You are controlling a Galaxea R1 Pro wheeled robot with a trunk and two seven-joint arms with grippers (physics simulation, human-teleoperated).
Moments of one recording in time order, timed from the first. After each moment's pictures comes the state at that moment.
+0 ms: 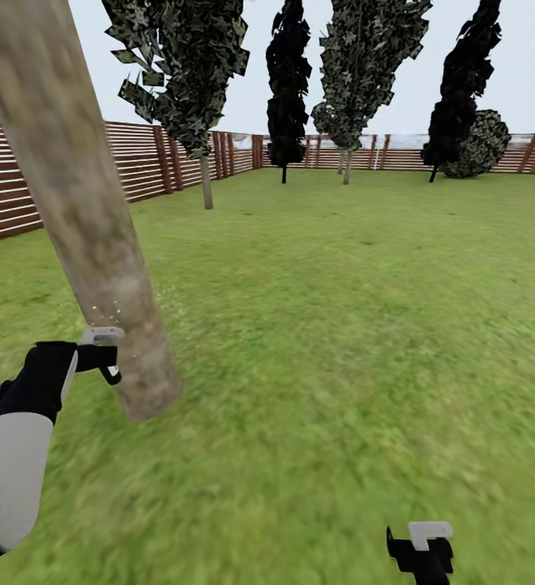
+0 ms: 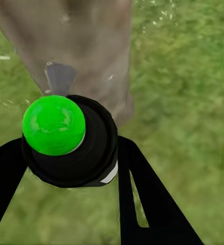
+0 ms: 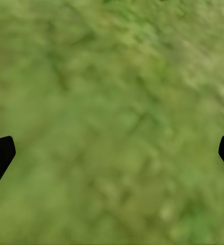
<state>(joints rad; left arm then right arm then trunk) -0.97 0.24 0.30 -0.78 -0.31 0.70 -0.33 -0.45 -0.09 -0.15 -0.11 0.26 -0.43 -0.21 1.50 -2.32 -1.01</state>
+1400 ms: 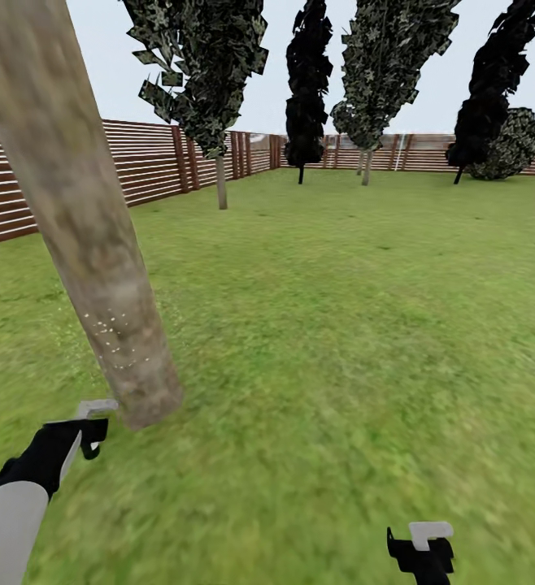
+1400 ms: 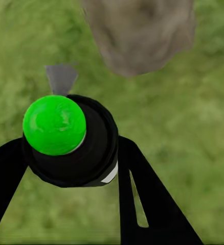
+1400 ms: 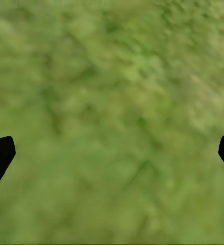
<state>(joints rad) -0.75 0.24 0.37 -0.56 -0.31 0.43 -0.11 -0.45 -0.09 -0.15 -0.11 0.26 -0.43 -0.21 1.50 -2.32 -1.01</state>
